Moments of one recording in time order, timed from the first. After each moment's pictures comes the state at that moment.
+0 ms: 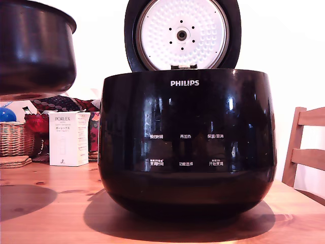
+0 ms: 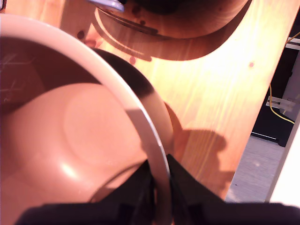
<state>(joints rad) -0.50 1.24 1.43 -1.39 -0.02 0.79</state>
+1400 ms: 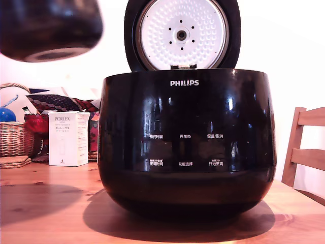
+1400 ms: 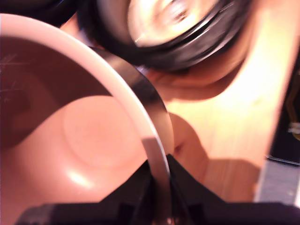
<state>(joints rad) -0.65 1.24 1.59 -1.39 0.00 0.79</state>
